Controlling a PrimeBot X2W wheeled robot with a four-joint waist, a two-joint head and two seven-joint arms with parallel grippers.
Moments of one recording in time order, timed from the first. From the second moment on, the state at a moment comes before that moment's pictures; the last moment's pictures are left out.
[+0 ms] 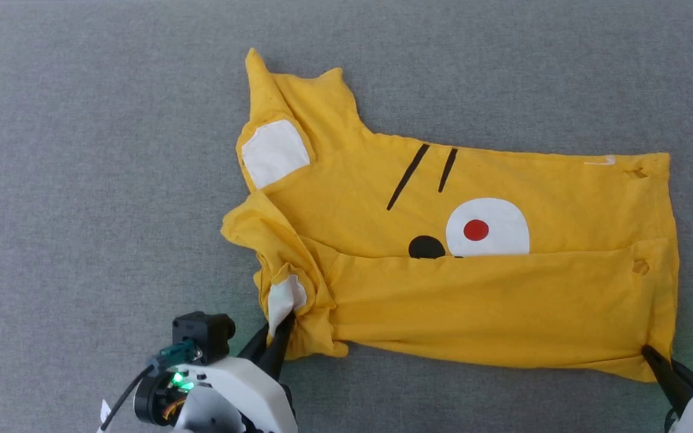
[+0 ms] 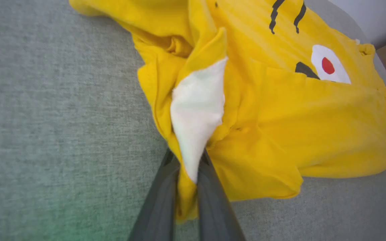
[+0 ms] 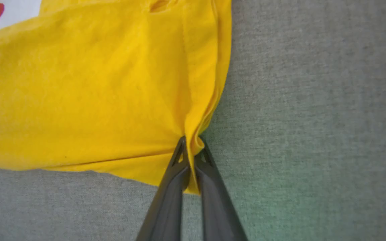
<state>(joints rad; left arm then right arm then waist) -0.05 0.38 -0.53 -0.14 -0.64 0.30 0.16 0.22 -0.26 -0.19 -0.14 0.52 0.13 0.49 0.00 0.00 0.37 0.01</state>
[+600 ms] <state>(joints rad) 0.09 0.48 -0.47 -0.36 -0.74 0.32 0.22 0.29 -0.29 -0.28 -0.33 0.60 0.13 0.62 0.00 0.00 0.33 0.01</state>
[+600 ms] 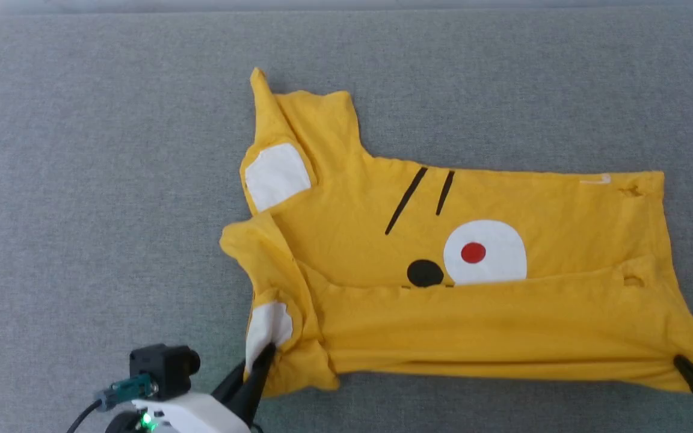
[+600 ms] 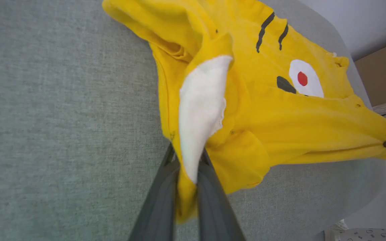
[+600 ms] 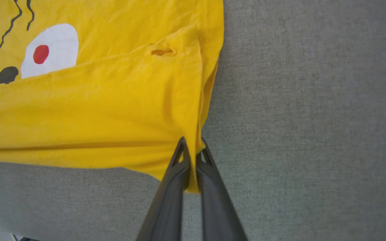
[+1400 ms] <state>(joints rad) 0.17 0.41 -0.42 -0.27 -0.85 0.26 0.11 0.32 -0.21 -0.29 -0.35 0.59 0.13 0.57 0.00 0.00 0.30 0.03</state>
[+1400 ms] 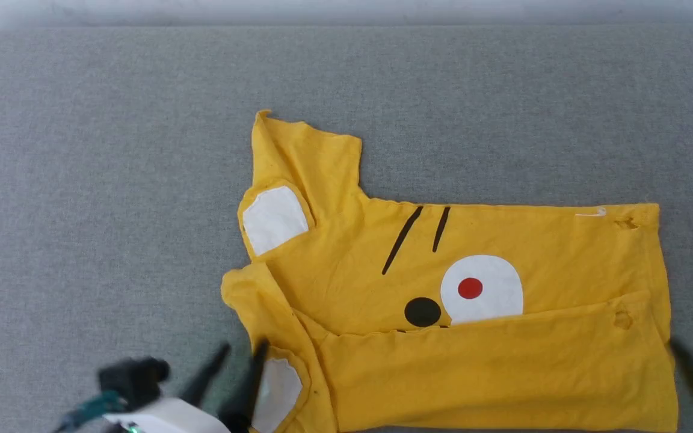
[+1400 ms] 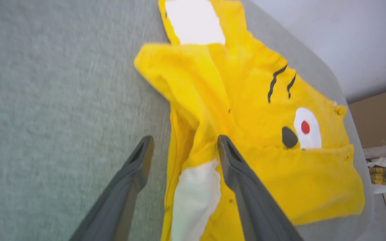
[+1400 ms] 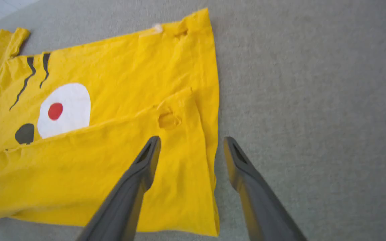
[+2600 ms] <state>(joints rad) -0.90 0.60 -0.56 0.05 -0.53 0.06 0.71 -0.02 -0.31 -0.17 -0.34 0.43 0.13 0.28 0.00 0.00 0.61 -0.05</state>
